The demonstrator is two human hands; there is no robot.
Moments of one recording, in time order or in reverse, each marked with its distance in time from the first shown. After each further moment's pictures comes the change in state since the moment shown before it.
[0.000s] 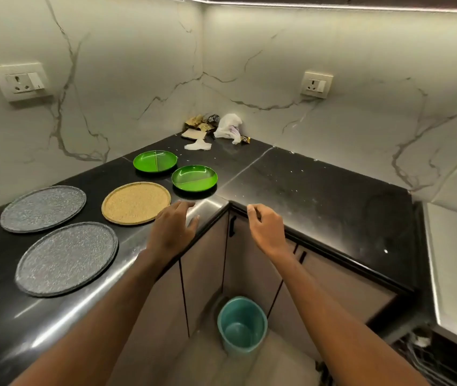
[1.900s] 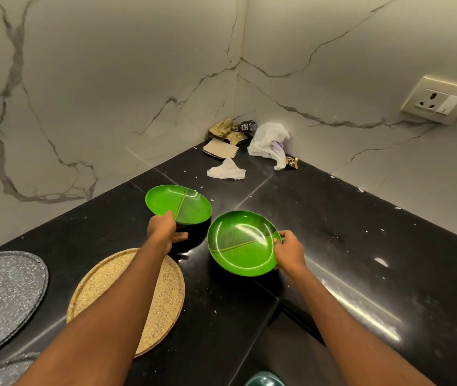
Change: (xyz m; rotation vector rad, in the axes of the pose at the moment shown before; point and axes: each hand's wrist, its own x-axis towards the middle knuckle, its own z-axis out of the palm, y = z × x) left_hand 0.336 -0.230 0.118 -0.970 0.067 -1.141; right_hand 0.314 0.091 0.211 -0.063 -0.159 0.510
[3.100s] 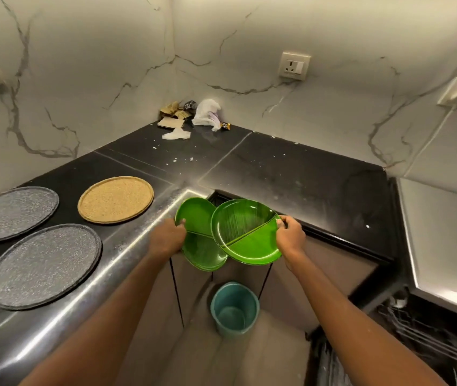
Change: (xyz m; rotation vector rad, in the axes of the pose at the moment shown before) left_hand -0.343 -0.183 -0.081 0.837 -0.178 0.508; right_hand -0.325 0.178 -0.168 0.194 0.321 0.014
